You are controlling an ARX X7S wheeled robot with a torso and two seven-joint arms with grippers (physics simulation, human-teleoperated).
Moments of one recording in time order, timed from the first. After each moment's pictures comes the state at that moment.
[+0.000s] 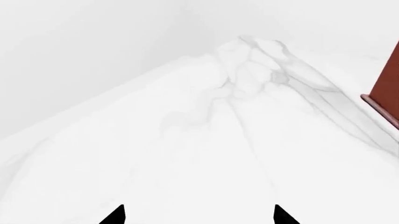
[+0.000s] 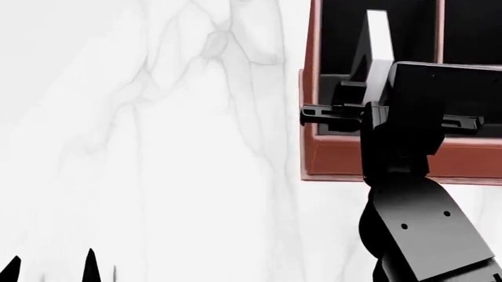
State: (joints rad) left arm 0.00 -0.32 0.31 0.11 -0.35 0.12 -0.41; right arm 0.84 0.42 -0.39 0.10 0.62 0.32 0.40
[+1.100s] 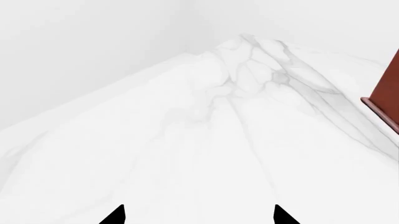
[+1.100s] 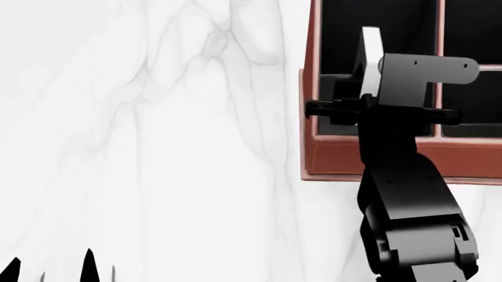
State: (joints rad) left arm 0.00 -0.33 0.31 0.12 -0.40 0.13 -0.41; right arm 1.04 0.29 -0.44 0.69 0.54 0.15 0.21
